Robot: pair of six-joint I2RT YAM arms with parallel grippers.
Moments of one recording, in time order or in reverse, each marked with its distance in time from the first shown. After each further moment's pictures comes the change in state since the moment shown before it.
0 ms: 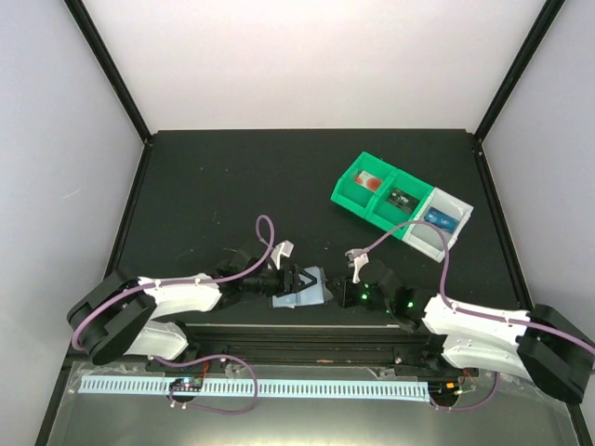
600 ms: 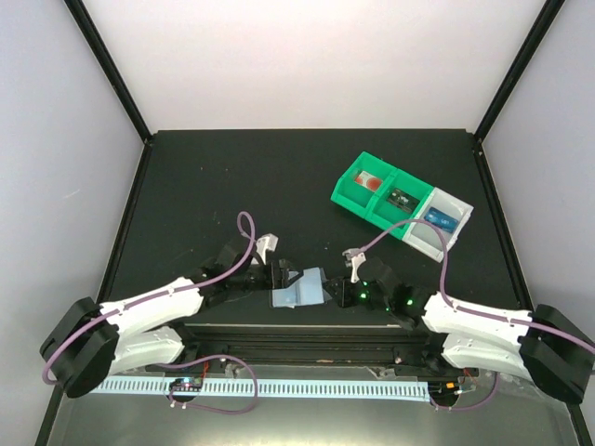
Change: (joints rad) left arm 0.045 -0.223 0.040 -0.301 -0.141 0.137; right arm 0.000 -0.062 0.023 -0.078 -0.016 -0.004
